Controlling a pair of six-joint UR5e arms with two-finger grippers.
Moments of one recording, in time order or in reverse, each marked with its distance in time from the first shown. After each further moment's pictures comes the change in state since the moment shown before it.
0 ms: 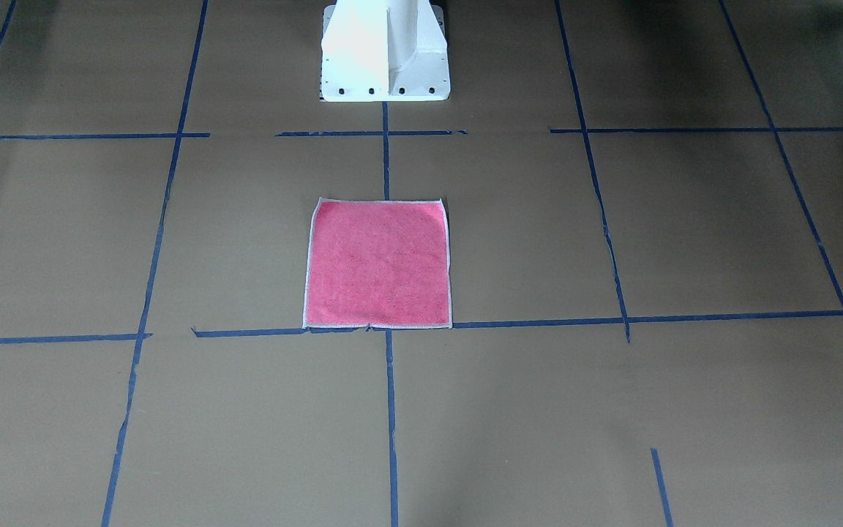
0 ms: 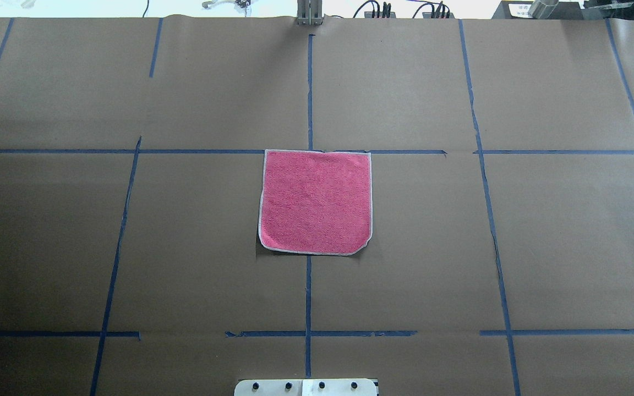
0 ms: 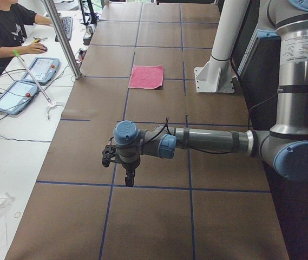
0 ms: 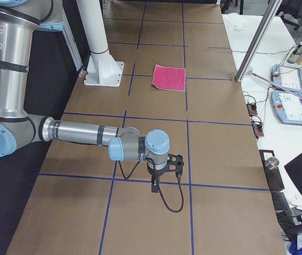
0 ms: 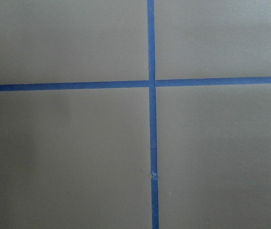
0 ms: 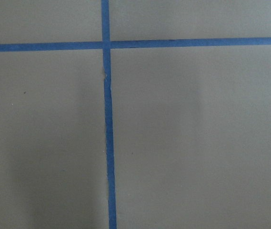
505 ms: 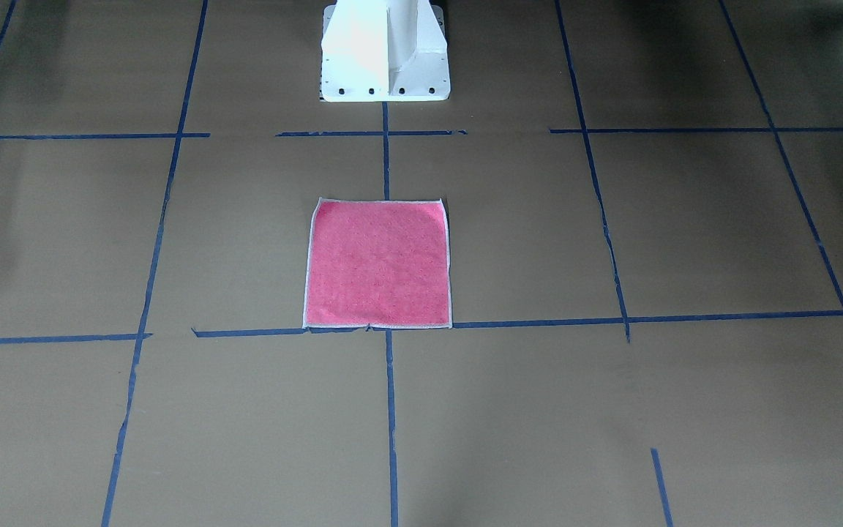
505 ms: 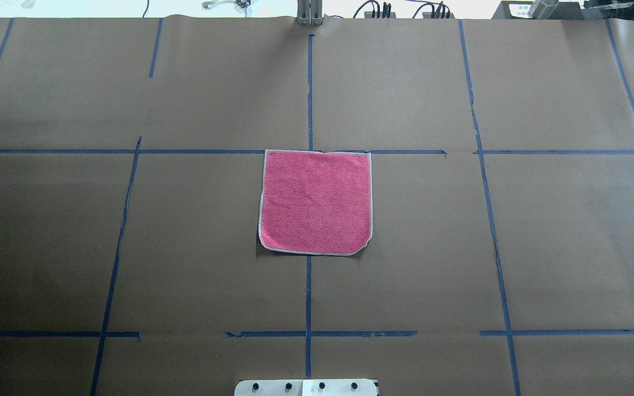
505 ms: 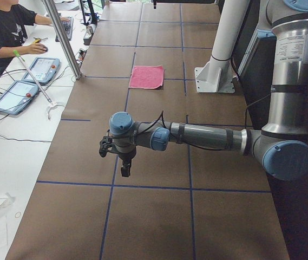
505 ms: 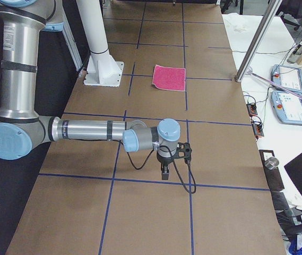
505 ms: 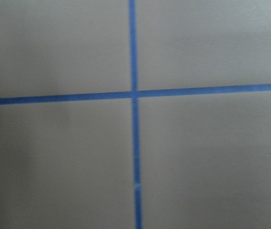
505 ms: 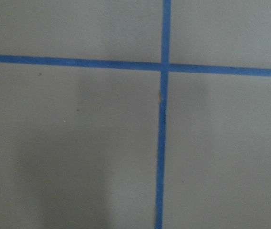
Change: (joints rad) left arm 0.111 -0.082 -0.005 0.001 0.004 -0.105; right arm -0.132 0.094 0.004 -0.001 0.002 0.075
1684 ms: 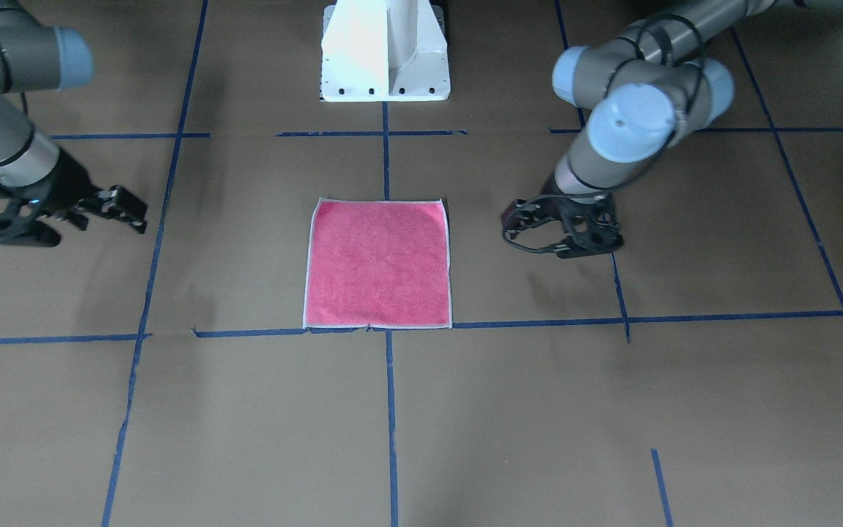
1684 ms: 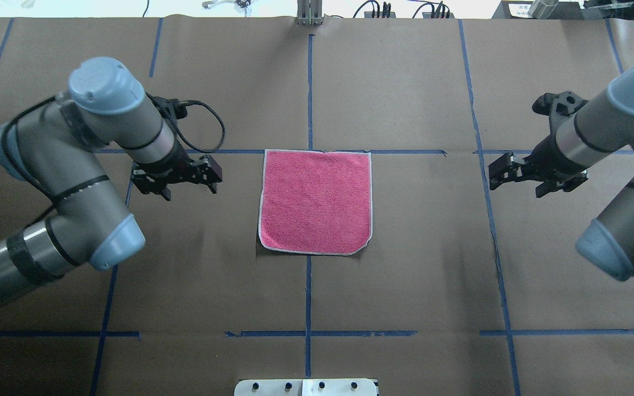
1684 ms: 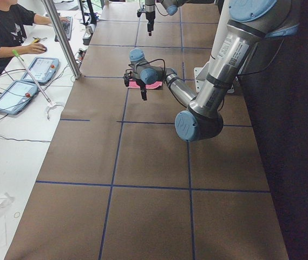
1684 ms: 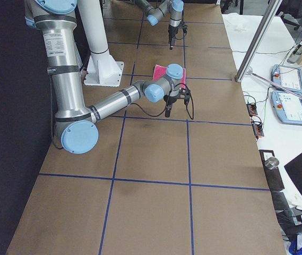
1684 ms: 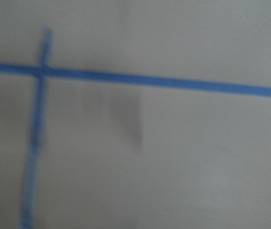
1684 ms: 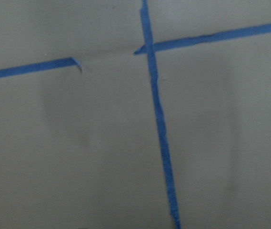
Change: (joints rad) left arm 0.691 -0.505 -0.017 0.010 0.179 -1.027; right arm -0.561 0.246 0.239 -0.008 -0.124 0.912
